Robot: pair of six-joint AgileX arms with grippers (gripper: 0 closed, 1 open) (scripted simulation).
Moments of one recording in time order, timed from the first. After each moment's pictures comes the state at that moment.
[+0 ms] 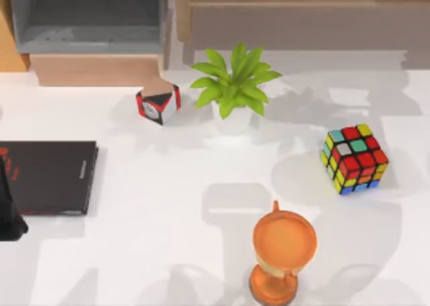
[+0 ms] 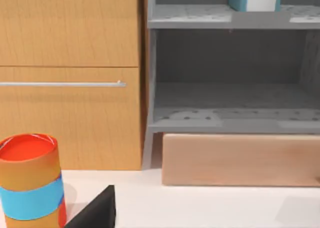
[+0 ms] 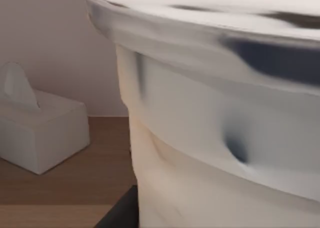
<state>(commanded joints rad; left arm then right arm) 0.00 0.00 0.00 0.00 0.00 0.00 -0.24 1.88 1.08 0.78 -0.20 0.00</state>
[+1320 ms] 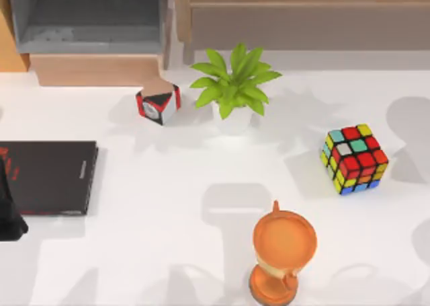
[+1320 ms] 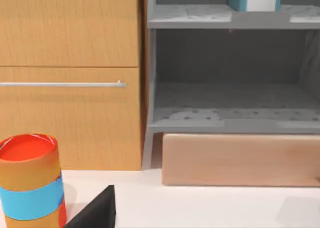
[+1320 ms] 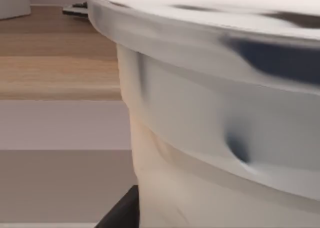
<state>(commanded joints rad) 0.00 0.00 0.00 0.00 0.00 0.00 -0.48 1.97 0.69 1.26 -0.42 -0.01</state>
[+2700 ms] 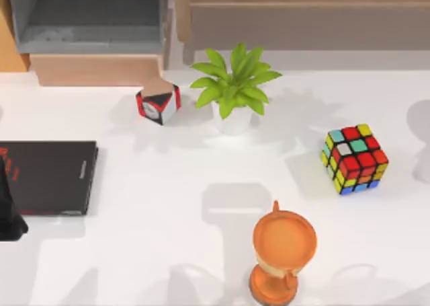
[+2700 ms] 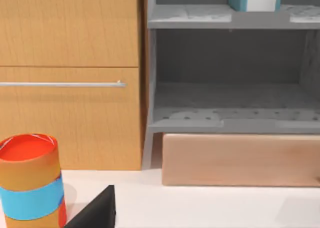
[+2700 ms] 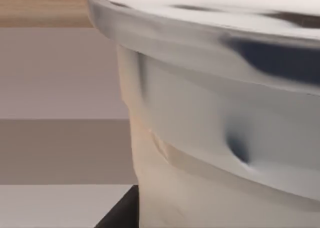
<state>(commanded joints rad) 0.00 0.00 0.00 0.00 0.00 0.00 -0.48 2.12 0.68 1.40 -0.43 -0.01</state>
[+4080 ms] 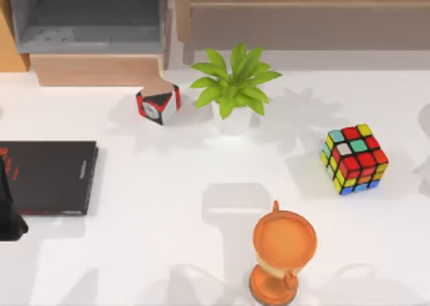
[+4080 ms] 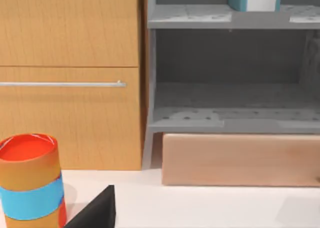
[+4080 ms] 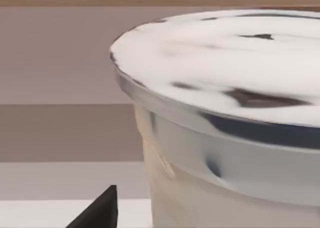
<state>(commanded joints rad) 0.00 0.00 0.00 0.00 0.00 0.00 -0.51 2.09 0.59 1.45 -0.46 -0.01</state>
